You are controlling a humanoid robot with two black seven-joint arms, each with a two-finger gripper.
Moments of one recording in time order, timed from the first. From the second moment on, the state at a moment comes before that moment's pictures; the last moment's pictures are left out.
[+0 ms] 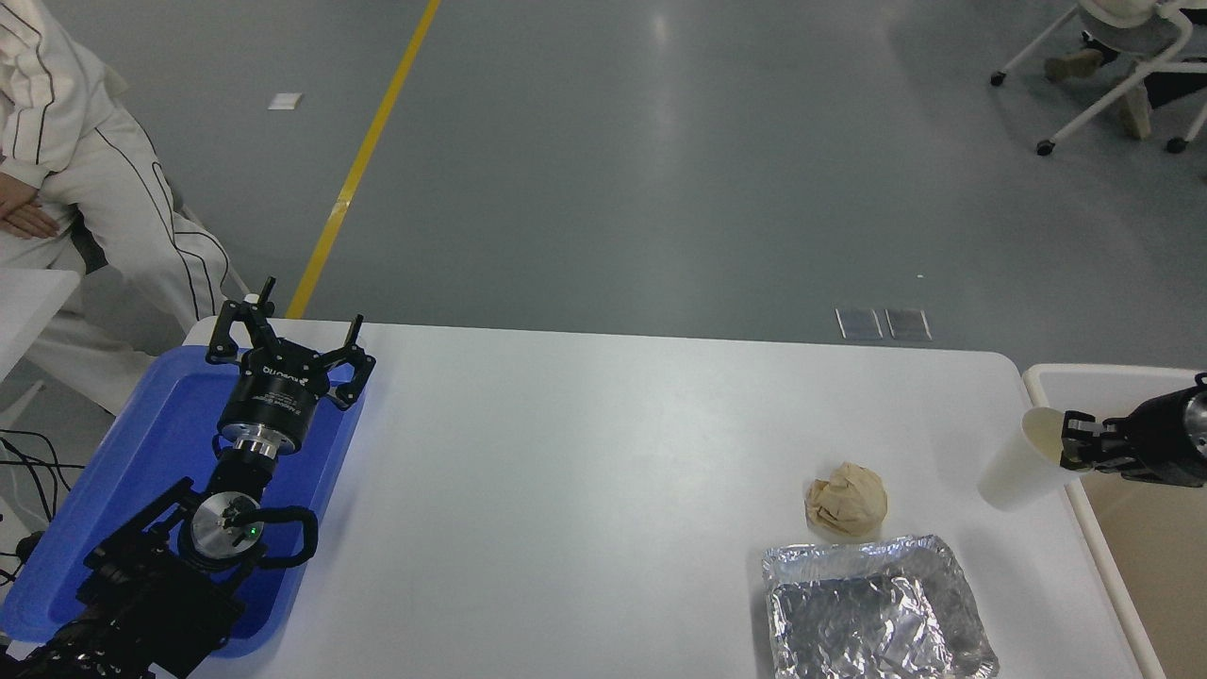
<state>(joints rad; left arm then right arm) -0.52 0.21 -0.98 -0.54 -0.09 -0.62 -0.36 1.75 -0.66 -1.47 1.14 -0.28 0.42 0.29</state>
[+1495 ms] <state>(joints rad) -0.52 0.21 -0.98 -0.54 -0.09 -0.62 -0.36 2.68 -0.70 -1.76 1.39 -0.49 0.79 0.28</state>
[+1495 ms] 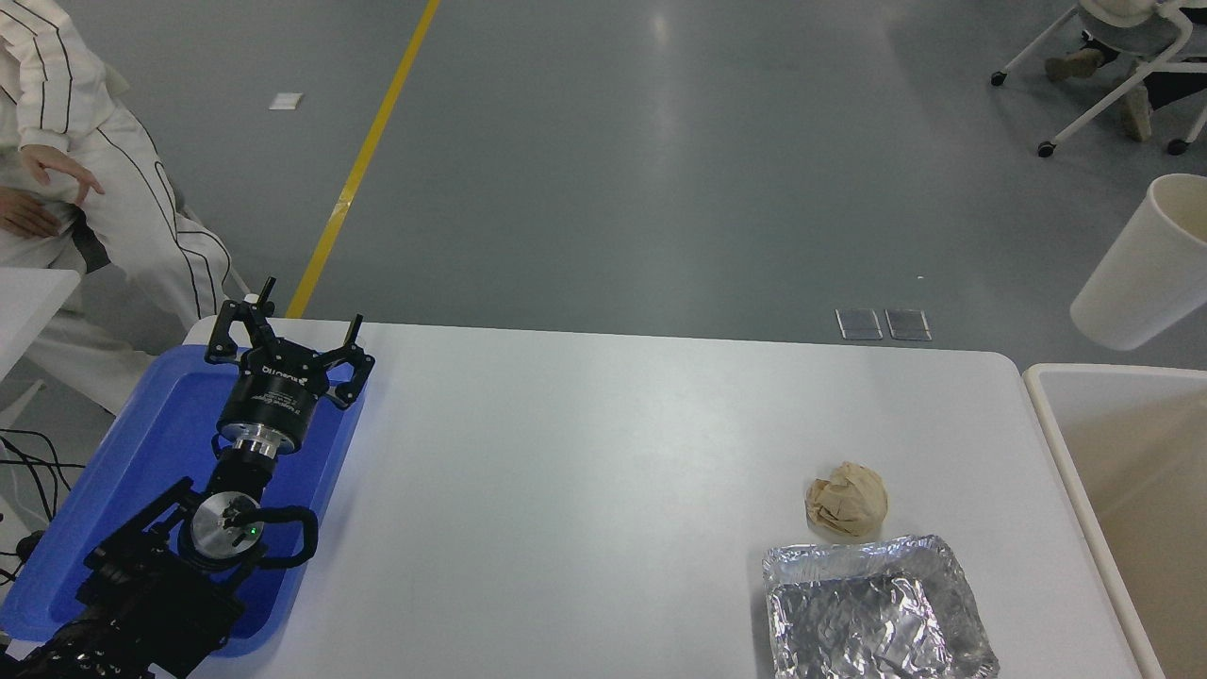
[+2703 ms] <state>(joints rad) -0.52 0.21 -0.98 -0.54 -0.09 -0.62 -0.36 2.26 -1.07 -1.65 0.90 -0.63 0.79 0.28</state>
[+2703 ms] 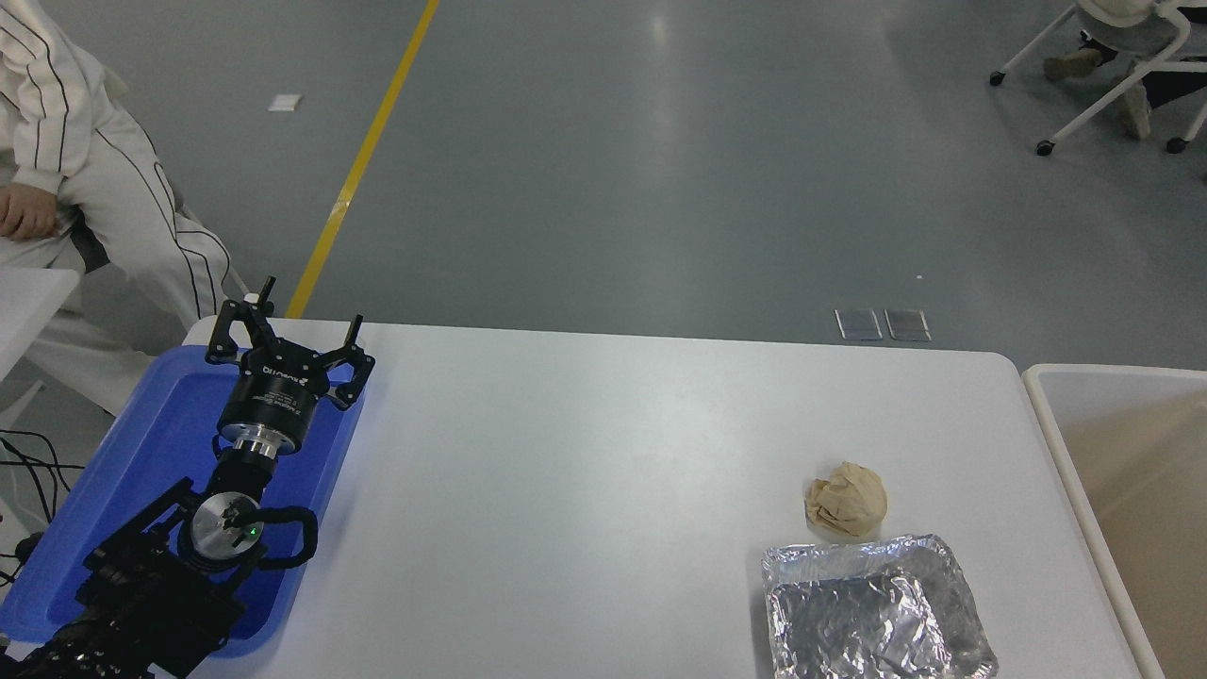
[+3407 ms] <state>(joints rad) -0.52 0.21 -0.98 -0.54 -0.09 -0.62 -0.36 1.14 -0.93 -0.83 0.26 -0.54 0.77 0.28</state>
